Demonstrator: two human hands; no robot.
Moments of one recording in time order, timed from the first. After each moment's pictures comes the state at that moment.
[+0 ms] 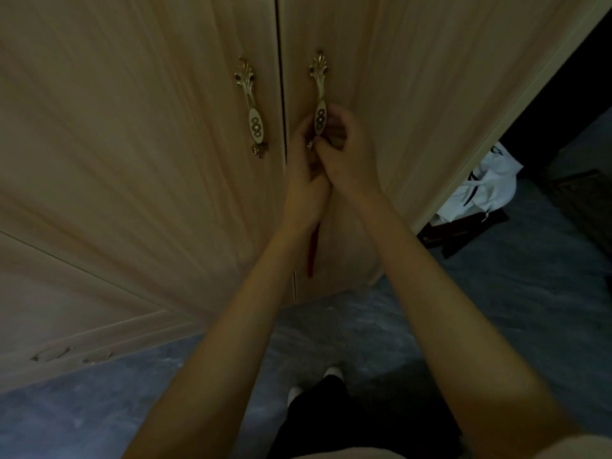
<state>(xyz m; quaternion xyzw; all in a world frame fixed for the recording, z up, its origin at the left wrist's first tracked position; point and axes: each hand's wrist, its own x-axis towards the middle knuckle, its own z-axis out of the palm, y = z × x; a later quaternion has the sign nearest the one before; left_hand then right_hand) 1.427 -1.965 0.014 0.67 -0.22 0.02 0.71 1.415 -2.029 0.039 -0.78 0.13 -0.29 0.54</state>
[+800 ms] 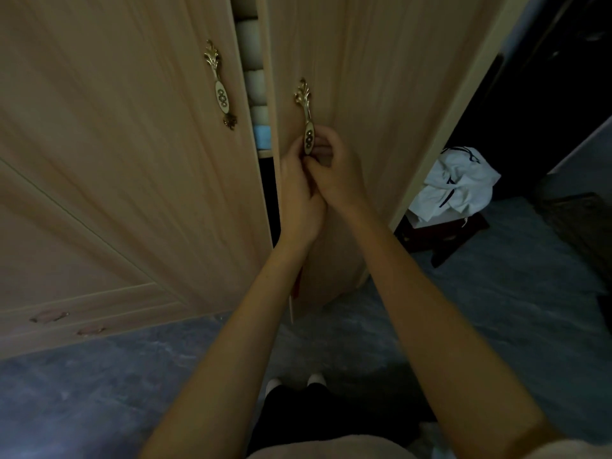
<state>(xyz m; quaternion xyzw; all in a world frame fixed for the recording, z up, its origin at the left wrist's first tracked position) 1.294 -1.983 0.016 0.74 -0.20 0.08 0.64 1.302 -2.053 0.038 -0.79 0.10 -0.24 0.56</state>
